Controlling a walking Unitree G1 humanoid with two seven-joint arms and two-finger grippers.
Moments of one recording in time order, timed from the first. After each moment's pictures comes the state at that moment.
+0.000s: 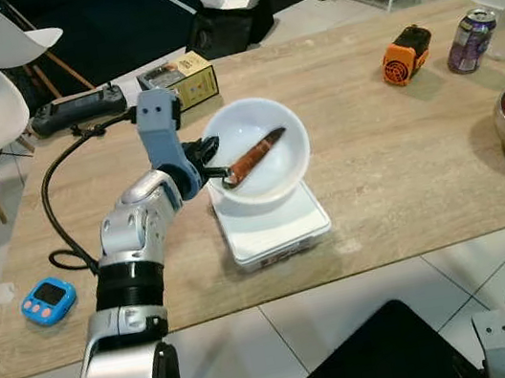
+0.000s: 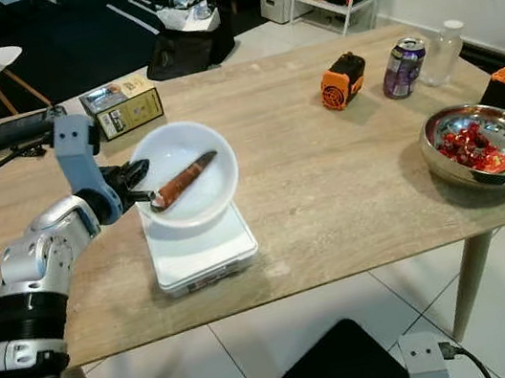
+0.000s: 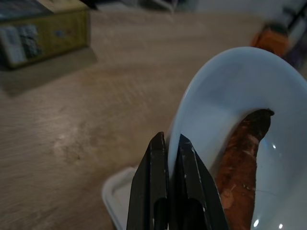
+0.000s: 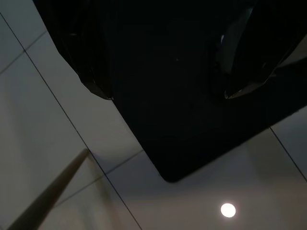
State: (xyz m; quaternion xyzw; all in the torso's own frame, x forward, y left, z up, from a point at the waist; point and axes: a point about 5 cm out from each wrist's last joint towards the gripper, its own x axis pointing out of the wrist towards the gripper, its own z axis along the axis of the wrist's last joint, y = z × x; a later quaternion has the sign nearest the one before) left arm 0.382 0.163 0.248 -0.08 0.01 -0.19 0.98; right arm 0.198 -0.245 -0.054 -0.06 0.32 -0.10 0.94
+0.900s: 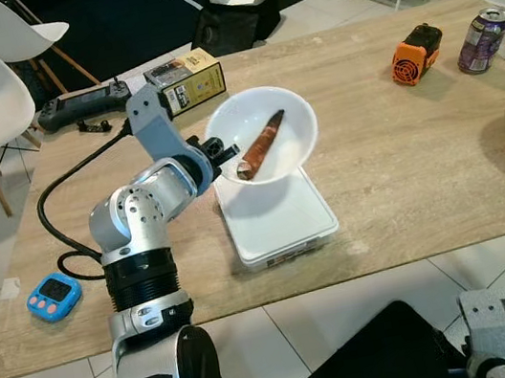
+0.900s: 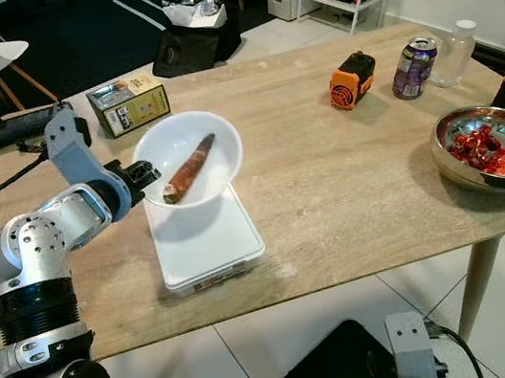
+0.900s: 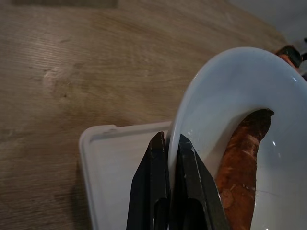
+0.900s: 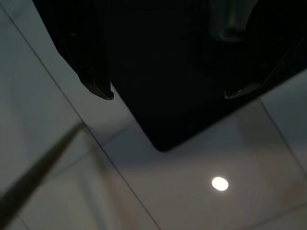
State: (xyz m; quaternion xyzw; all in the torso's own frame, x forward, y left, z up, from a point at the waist) left arm 0.363 0.140 0.268 -0.22 0.13 -0.12 0.96; right arm 0.212 -0.243 -0.043 -0.06 0.28 -0.11 0.95
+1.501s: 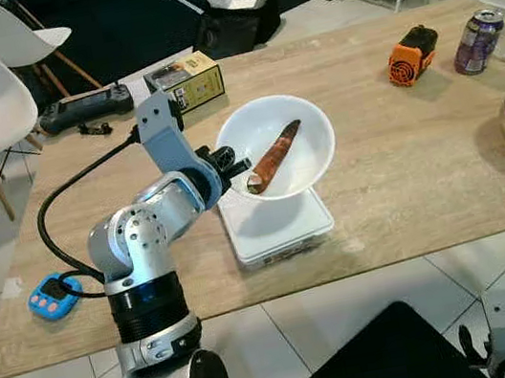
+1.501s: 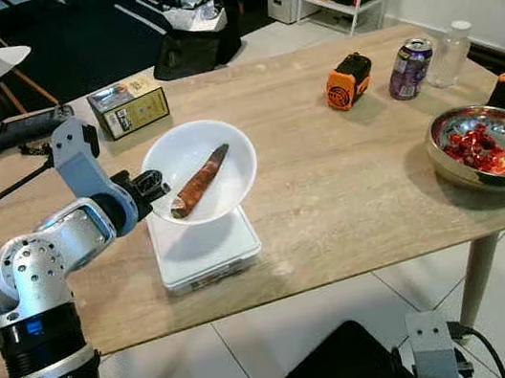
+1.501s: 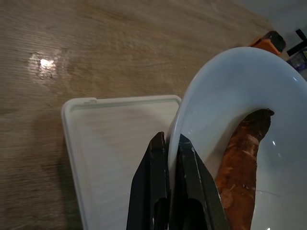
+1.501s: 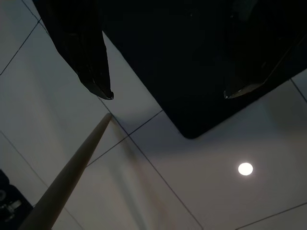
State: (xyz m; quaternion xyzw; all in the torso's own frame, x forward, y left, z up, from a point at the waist) left arm 0.341 0.131 0.261 -0.22 0.13 -0.13 0.96; right arm 0.219 -0.256 -0.033 -0.08 0.25 -0.15 0.95
